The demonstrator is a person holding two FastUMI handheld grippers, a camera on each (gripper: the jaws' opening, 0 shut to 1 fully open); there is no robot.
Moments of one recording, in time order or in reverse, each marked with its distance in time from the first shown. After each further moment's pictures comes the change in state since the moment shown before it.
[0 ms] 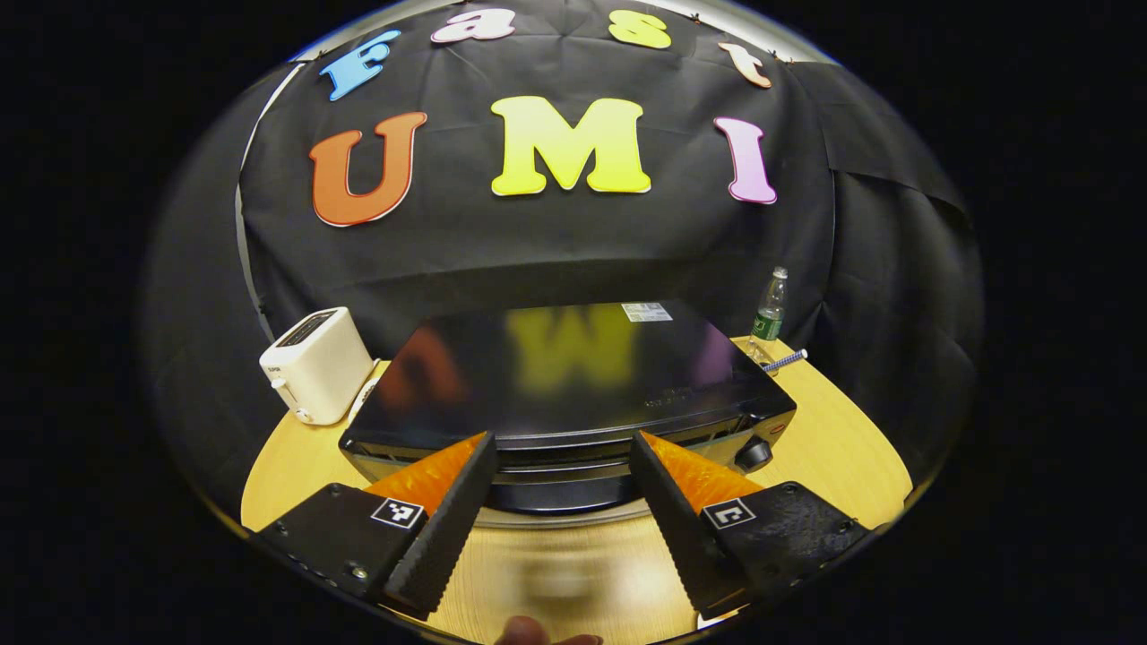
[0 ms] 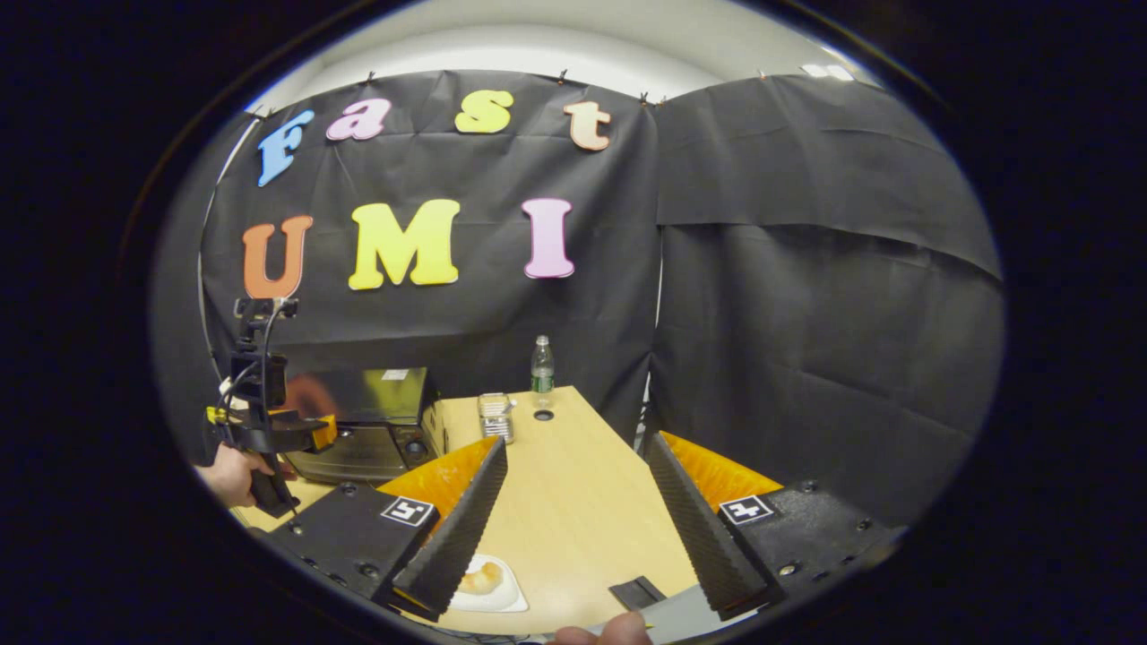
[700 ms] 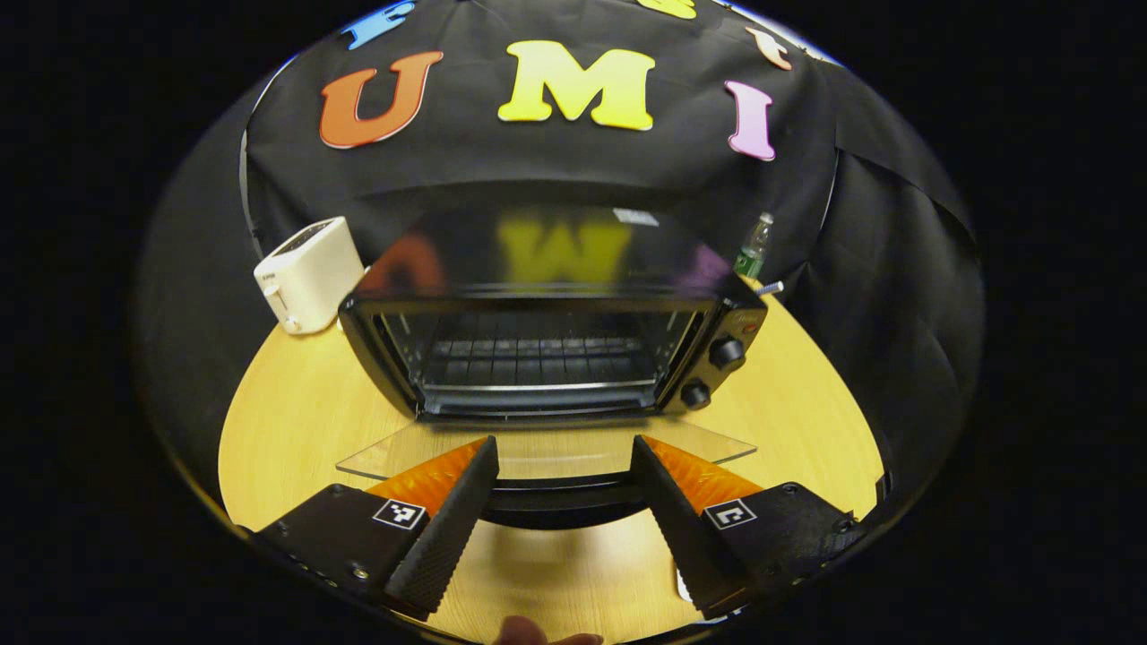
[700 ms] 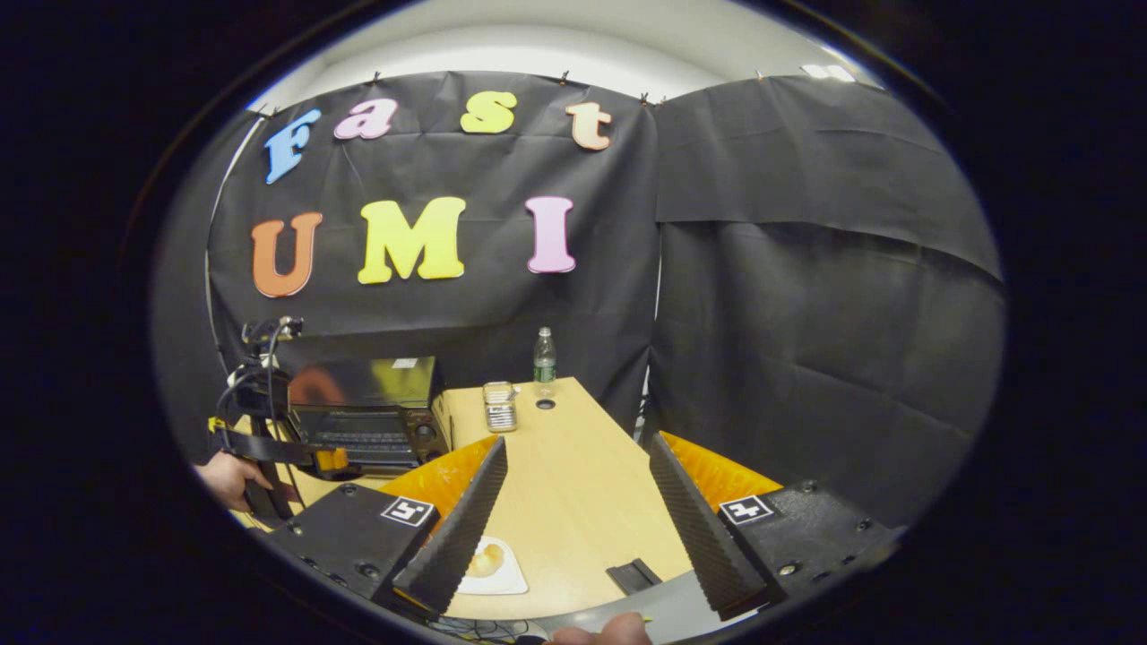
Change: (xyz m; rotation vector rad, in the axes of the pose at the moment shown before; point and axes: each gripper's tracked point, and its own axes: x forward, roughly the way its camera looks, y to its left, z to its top) left arm -0.048 -0.008 -0.093 -0.096 0.286 -0.068; right arm -0.035 -0.001 -0.019 -0.007 0.023 0.011
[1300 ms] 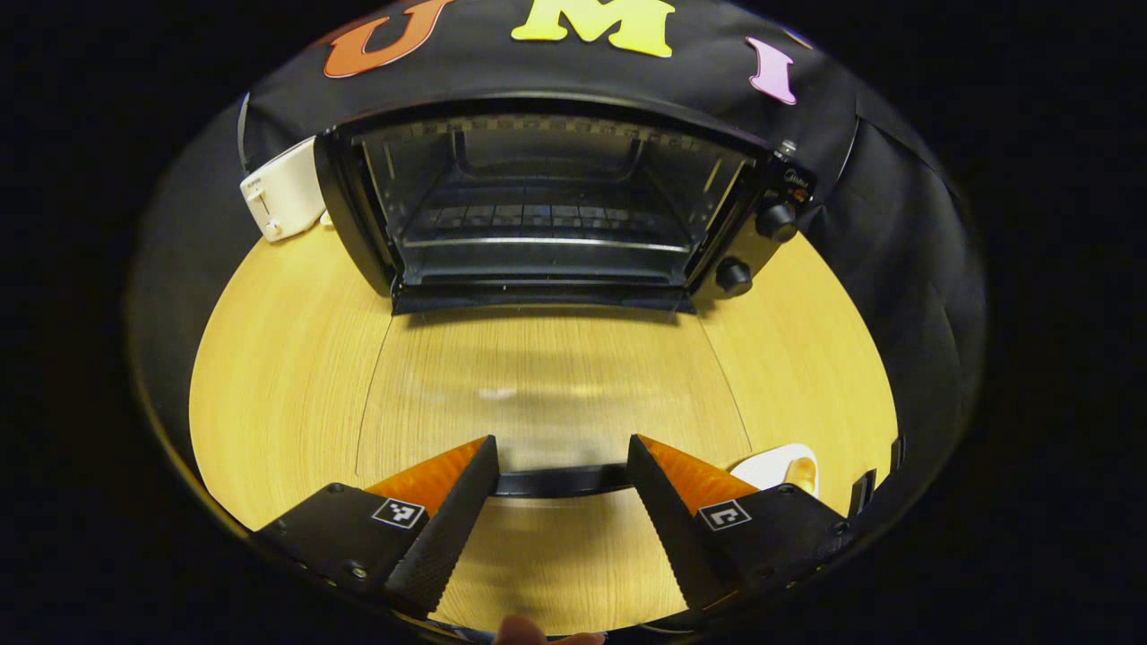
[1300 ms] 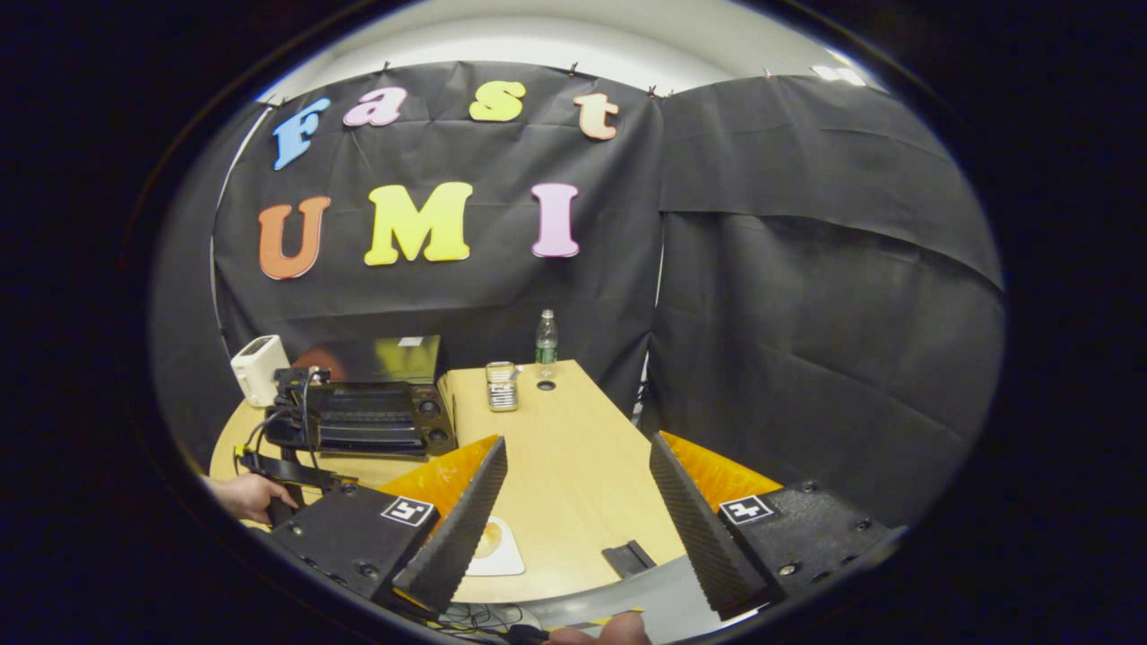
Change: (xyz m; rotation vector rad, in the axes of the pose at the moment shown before) left arm 0.022 0.009 -0.093 -0.037 0.215 -0.011; right arm -0.020 0.003 -0.021 -0.031 0.050 0.003
